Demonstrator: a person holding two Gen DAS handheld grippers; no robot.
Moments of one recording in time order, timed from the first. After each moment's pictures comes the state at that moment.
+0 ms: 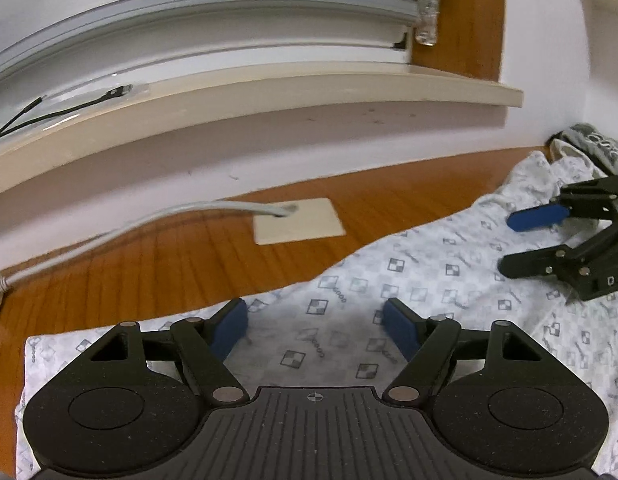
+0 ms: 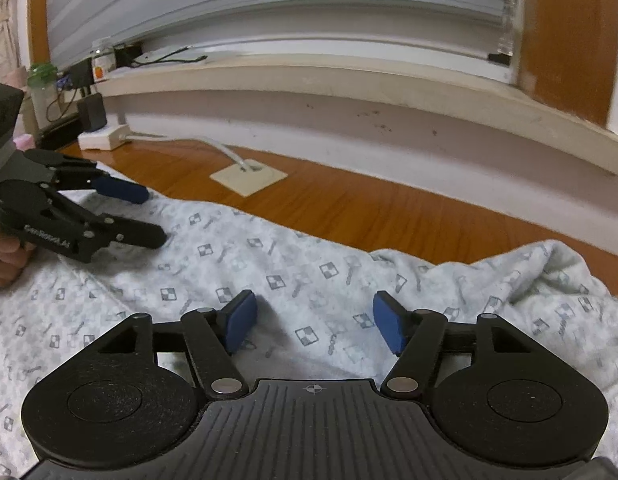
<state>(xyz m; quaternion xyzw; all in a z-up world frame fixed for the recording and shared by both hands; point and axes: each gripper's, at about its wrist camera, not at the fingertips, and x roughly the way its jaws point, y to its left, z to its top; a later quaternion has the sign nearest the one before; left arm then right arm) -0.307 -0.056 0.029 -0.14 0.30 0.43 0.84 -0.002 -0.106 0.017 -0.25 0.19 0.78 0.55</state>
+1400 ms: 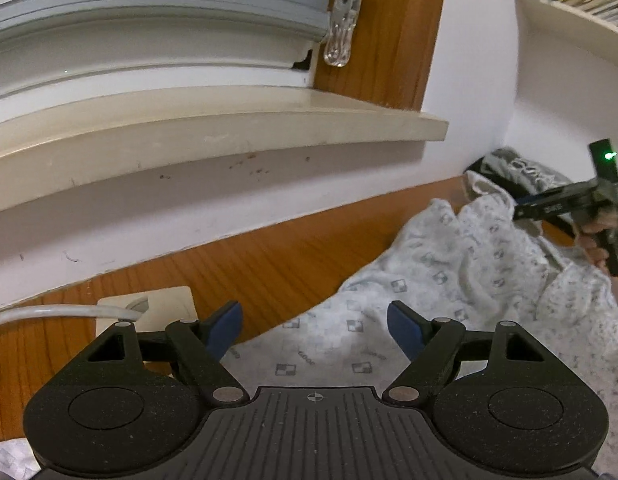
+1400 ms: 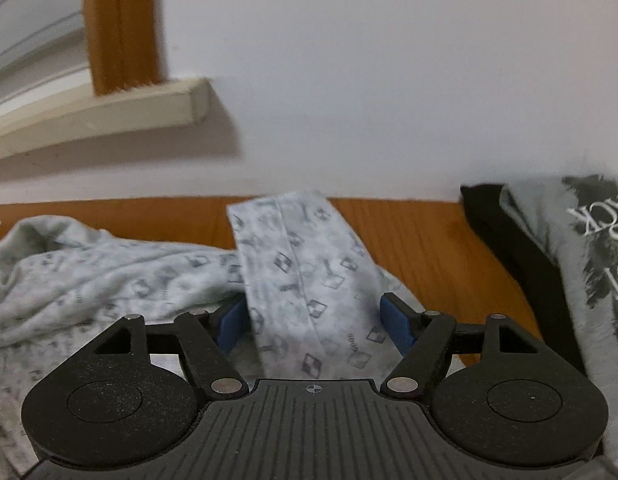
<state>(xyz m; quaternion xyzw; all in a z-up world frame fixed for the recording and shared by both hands) -0.225 -0.009 0.039 -0.16 0.25 0.29 0.91 0.251 -0.116 0.043 -0.23 0.26 0.59 0.72</state>
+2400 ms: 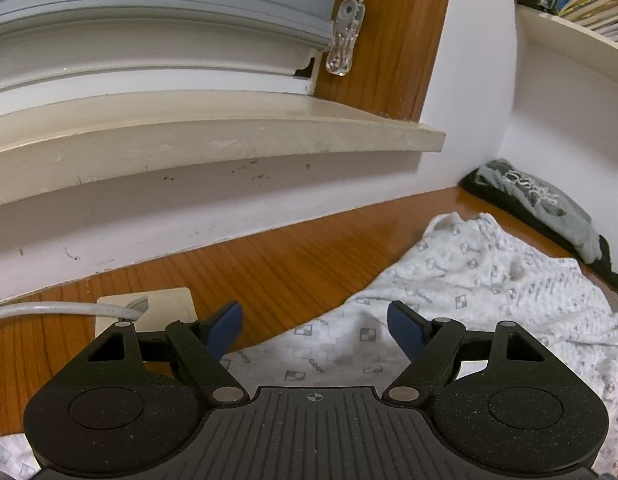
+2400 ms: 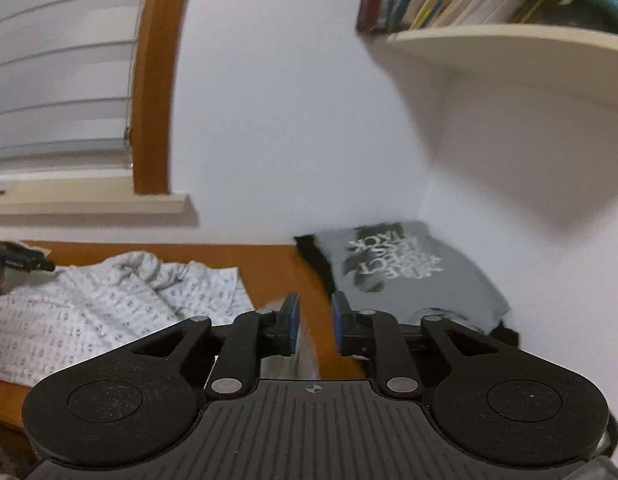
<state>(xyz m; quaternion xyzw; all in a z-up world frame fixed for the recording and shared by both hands) -0.231 -0.007 0.039 -0.17 0.24 0.28 0.91 0.183 -0.420 0.194 -0.18 0.16 0.51 0.83</state>
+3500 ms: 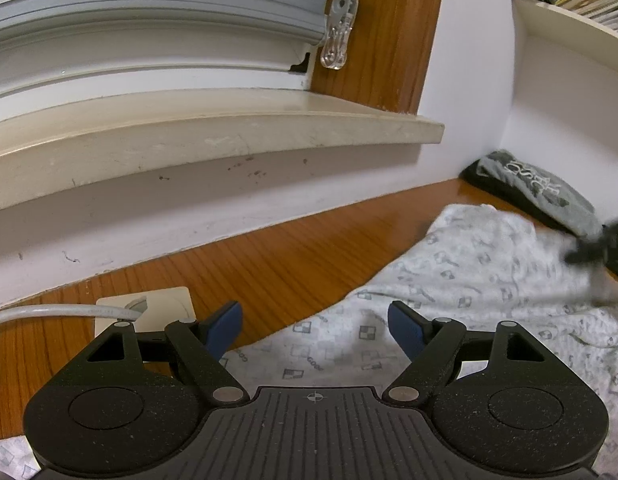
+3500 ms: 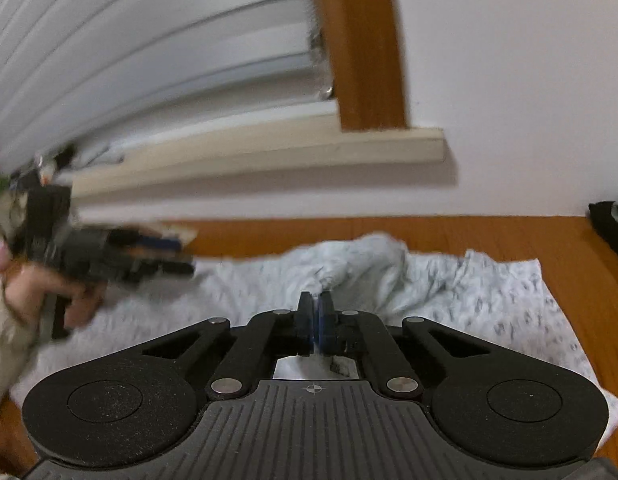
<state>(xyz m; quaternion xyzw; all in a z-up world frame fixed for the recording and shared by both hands) -0.226 -0.011 0.041 -0.16 0.25 0.28 0.91 0.107 -0.185 0.065 -0.18 0.26 0.71 0.63</state>
